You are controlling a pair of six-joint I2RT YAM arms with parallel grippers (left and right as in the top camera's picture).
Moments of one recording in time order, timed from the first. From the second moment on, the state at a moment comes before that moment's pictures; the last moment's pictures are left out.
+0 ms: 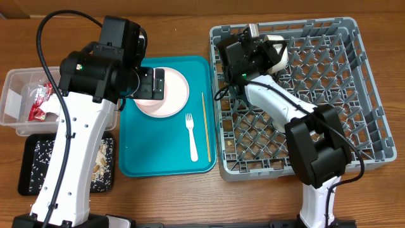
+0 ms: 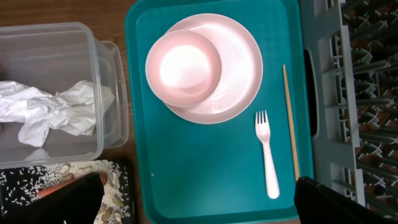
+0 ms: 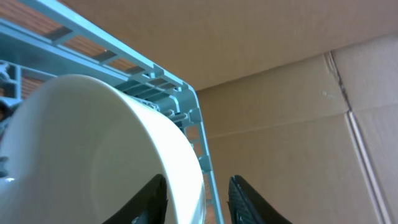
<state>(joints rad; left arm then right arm) -0.23 1.57 1.82 -1.39 -0.08 -0.19 0.47 2.08 1.48 -0.17 1.31 -0.43</state>
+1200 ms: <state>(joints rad) -0.23 1.57 1.82 -1.39 -0.08 -0.19 0.52 1.80 1.48 -0.47 0.67 0.11</state>
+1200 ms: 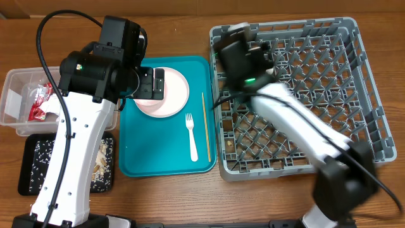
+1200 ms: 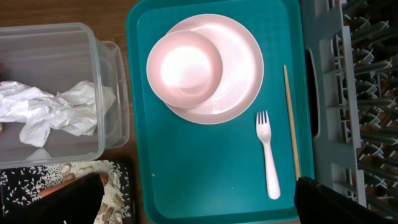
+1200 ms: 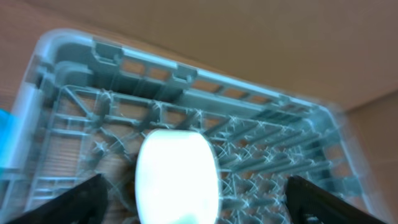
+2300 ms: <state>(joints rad) -0.23 1.57 1.82 -1.39 -0.08 -0.19 0.16 1.88 1.56 -0.65 -0.42 0.41</state>
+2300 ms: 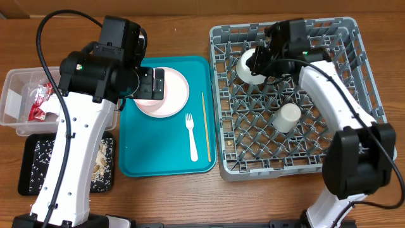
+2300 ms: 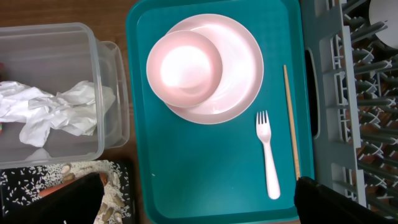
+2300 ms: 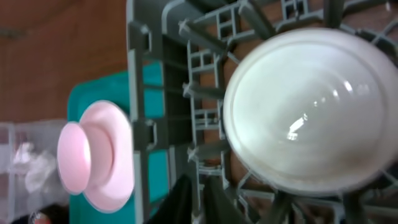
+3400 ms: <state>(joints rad) -0.23 1.63 1.82 -1.25 -0.15 -0.26 0.16 1.61 1.62 -1.20 -0.40 0.41</state>
